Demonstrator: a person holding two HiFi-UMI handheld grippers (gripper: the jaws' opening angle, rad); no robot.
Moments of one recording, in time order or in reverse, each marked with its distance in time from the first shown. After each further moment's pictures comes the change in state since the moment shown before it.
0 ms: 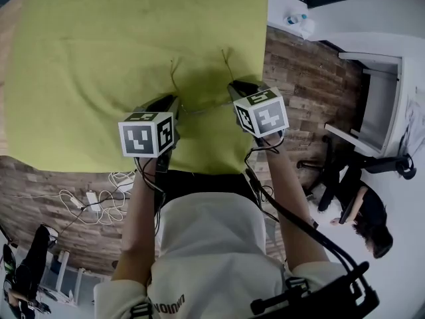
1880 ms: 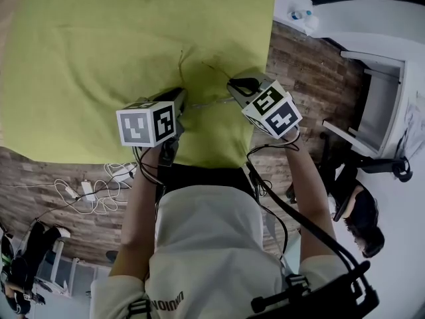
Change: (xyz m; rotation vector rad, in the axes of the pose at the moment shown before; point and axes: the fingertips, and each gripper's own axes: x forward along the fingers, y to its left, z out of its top) left arm 0.004 -0.014 -0.004 -0.159 0.002 -0.116; right arm -0.007 0.034 0.000 -0.406 0.023 0.220
